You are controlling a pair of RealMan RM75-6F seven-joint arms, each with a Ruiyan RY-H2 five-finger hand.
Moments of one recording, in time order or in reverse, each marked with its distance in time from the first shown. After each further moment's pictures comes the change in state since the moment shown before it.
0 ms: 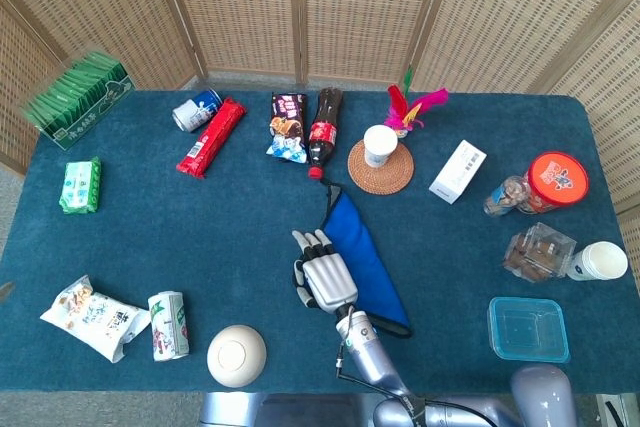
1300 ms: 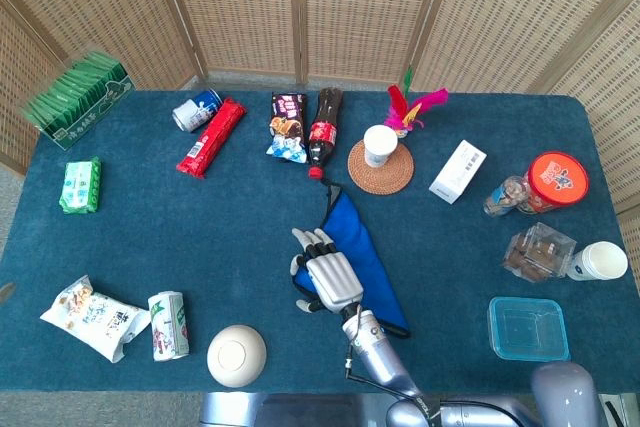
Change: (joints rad) left arm 0.003 -0.001 0.002 -0.001 0.012 0.006 -0.002; right arm -0.016 0.103 0.006 -0.130 -0.017 -0.009 0.109
